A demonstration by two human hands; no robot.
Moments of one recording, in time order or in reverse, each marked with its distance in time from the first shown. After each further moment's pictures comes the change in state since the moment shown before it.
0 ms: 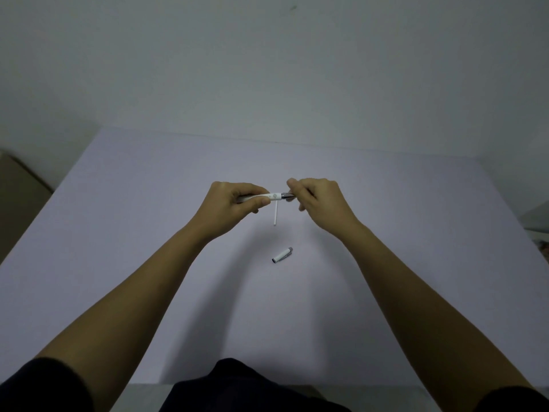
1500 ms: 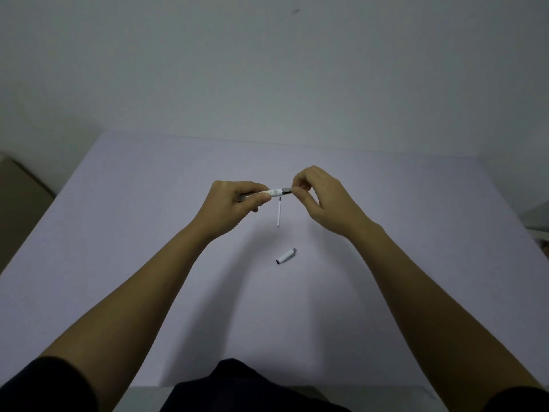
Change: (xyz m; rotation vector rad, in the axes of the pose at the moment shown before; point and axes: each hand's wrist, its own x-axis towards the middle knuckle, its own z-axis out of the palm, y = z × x) left_hand 0.001 -0.005 -0.006 -0.031 0.022 -0.044; right_hand -0.001 -0.002 -0.005 -0.139 -0.004 -0.242
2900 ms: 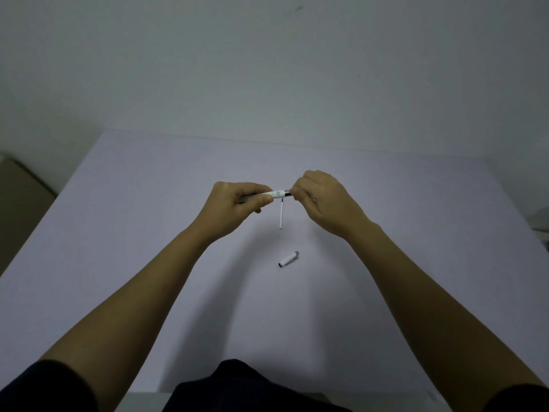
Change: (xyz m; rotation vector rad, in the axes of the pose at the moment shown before) left_hand 0.006 -0.004 -0.002 0.000 -0.005 0.022; right_hand 0.011 0.002 0.005 -0.190 -0.007 -0.140
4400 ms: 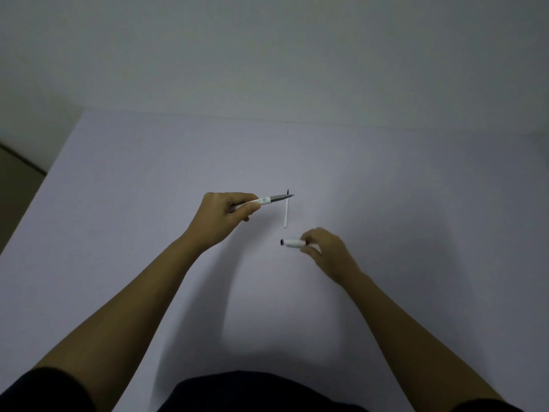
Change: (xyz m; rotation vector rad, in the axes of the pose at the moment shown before) left_hand 0.031 -0.073 0.022 0.084 -0.073 -0.200; right_hand -0.058 0.093 0.132 0.236 -0.198 0.415
